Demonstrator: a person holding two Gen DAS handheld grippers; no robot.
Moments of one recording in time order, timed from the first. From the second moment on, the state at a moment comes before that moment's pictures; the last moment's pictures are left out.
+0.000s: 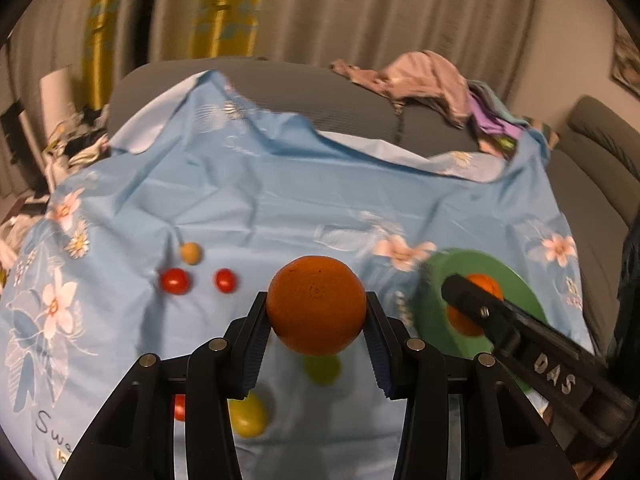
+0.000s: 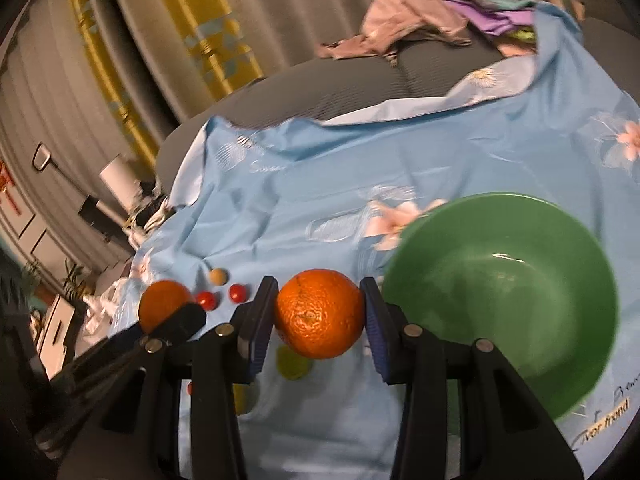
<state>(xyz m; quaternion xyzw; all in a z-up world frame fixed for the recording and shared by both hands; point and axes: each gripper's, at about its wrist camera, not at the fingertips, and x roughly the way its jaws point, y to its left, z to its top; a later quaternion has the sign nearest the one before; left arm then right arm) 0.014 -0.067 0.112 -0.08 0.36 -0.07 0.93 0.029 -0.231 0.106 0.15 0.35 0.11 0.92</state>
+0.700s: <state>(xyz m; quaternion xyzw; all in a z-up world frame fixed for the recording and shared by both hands) 0.043 -0.164 0.109 -0.02 0.38 -0.19 0.90 0.007 -0.335 0.106 0.25 0.32 -0.04 0.91</state>
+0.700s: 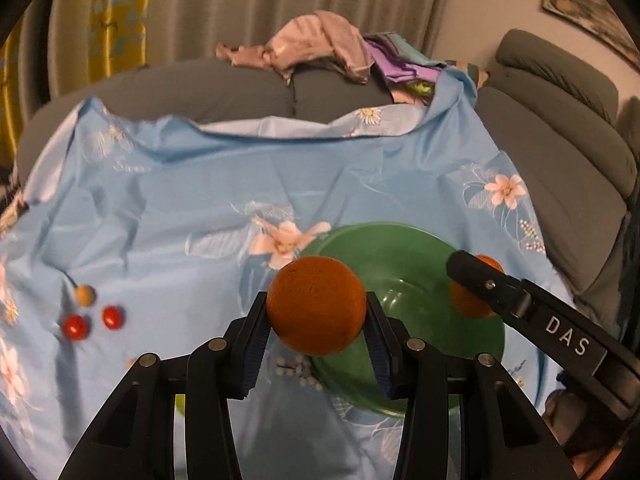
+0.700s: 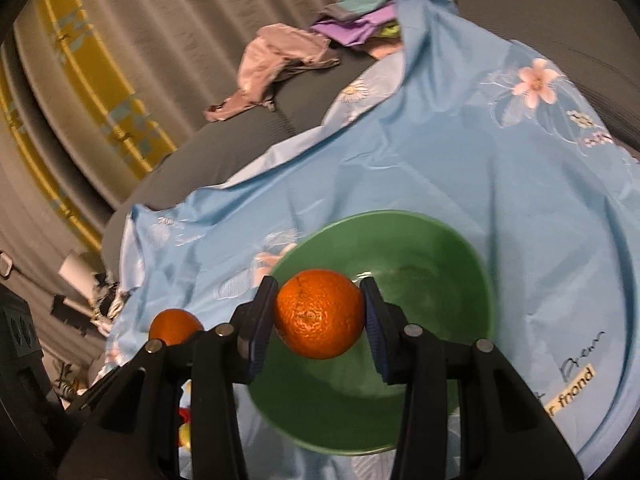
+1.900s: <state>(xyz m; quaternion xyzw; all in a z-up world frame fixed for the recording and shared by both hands) 0.040 -0.203 0.074 -0.01 0.44 -0.24 0.87 0.019 -0.343 0.081 0.22 0.37 -0.10 0.90</state>
